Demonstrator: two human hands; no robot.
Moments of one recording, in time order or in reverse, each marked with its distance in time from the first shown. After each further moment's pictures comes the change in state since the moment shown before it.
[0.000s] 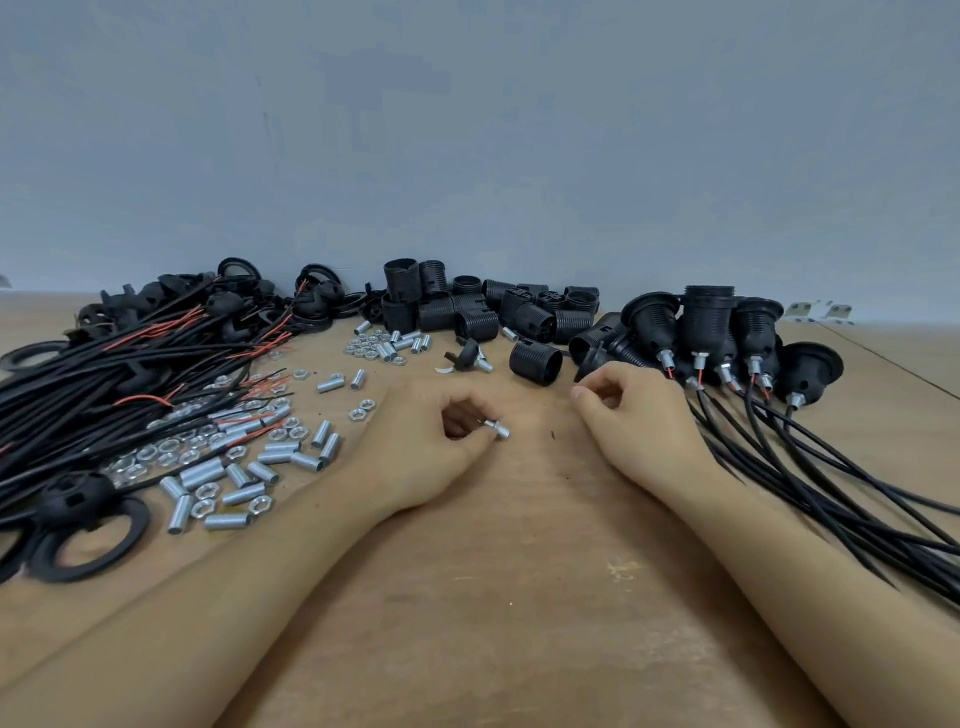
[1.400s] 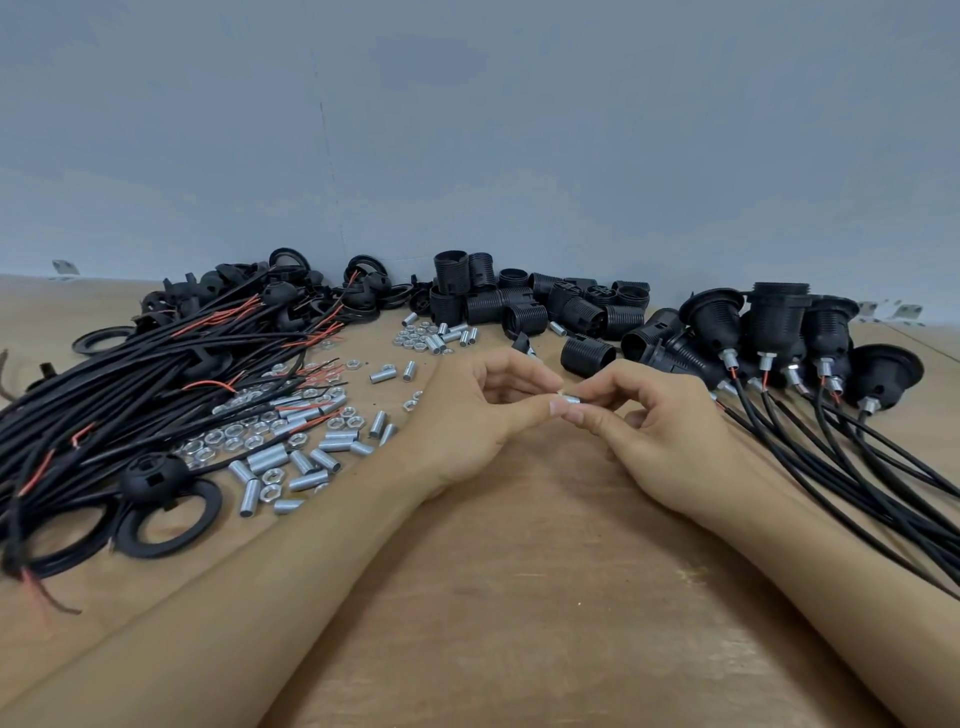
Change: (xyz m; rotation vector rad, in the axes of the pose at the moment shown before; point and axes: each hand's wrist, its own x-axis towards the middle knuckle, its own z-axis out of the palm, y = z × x) left_hand 0.000 0.007 -0.013 -0.493 -0.010 -0.031; right_hand -0.017 -0.019 0.016 0.328 -0.088 -0.467
